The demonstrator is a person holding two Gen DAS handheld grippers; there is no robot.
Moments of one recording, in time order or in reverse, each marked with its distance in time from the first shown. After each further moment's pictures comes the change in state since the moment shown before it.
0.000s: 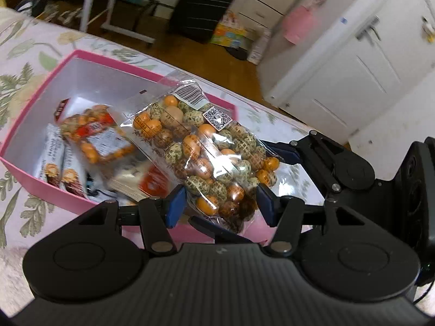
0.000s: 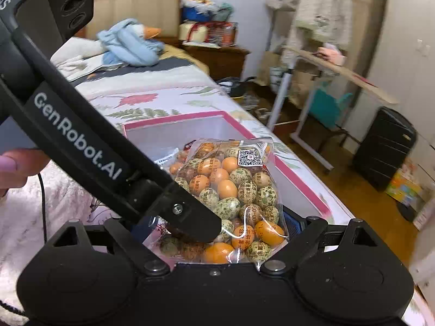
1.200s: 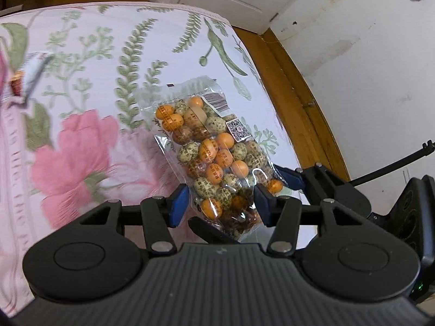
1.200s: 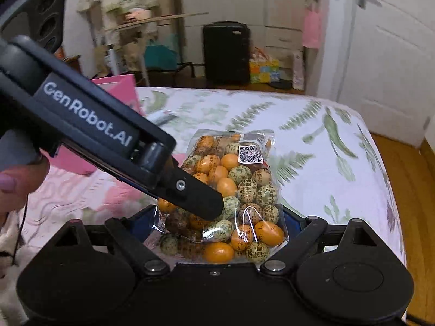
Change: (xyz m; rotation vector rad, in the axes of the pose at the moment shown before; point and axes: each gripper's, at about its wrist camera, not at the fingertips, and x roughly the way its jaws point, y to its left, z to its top) left arm 0.115 -0.214 -0.134 0.353 0.389 -0.260; right arm -0.163 0.000 -0.224 0.655 0.063 -0.471
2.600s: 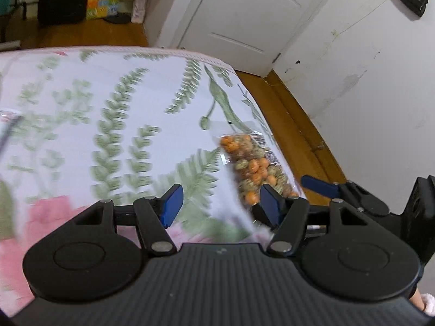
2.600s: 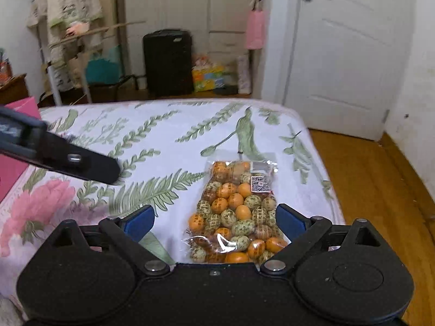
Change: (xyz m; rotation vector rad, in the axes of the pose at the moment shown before) left arm 0.084 -0.003 0.063 0.040 -0.208 0.015; right arm 0.058 -0.131 0.006 0.097 -0.030 -0.184
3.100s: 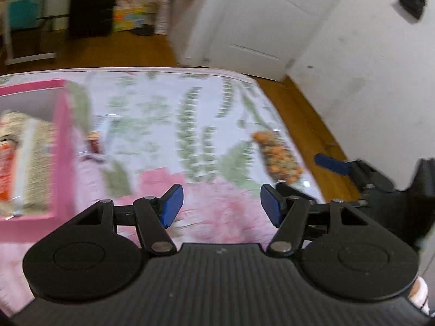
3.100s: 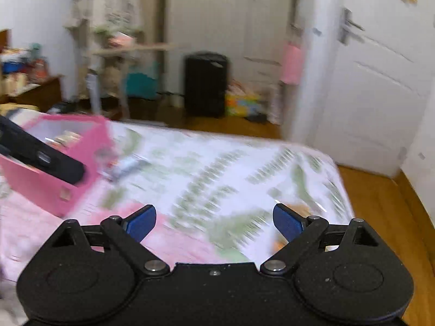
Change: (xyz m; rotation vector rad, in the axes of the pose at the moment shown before) left arm -0.173 0.029 -0.013 0.036 -0.007 0.074; right arm -0.087 0.094 0.024 -0.088 -0.080 0.032
